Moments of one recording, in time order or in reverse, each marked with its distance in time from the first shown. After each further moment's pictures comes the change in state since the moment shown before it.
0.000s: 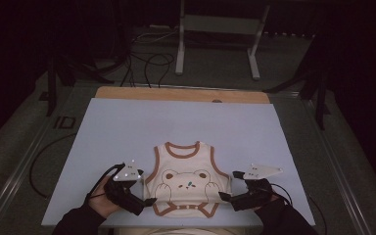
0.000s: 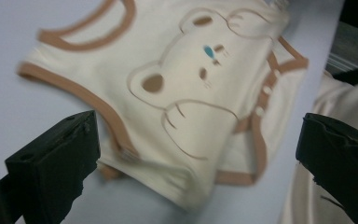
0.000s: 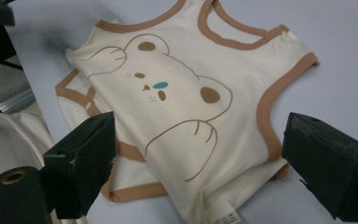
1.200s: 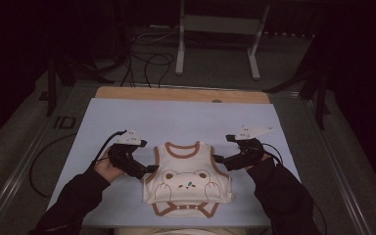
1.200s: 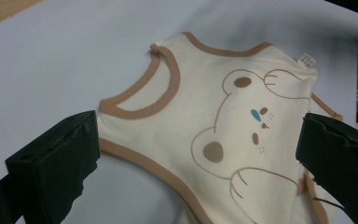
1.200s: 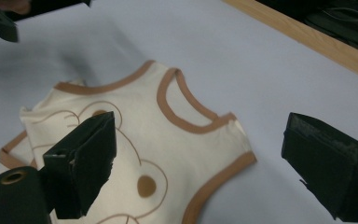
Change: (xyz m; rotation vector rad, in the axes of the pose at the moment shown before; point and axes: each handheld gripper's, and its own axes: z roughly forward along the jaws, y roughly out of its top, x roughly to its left) left arm 0.069 0.046 0.009 -0.063 -0.043 0.007; right arm -0.053 0.083 0.024 -0.052 -0.009 -0.110
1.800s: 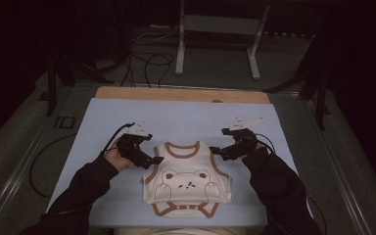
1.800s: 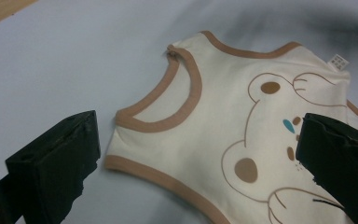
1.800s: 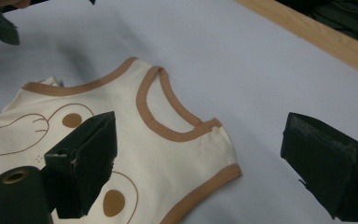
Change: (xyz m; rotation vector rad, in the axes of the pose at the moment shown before) left arm 0.027 0.008 0.029 0.025 -0.010 -0.001; right arm -0.031 0.001 0.031 0.032 0.029 -0.002
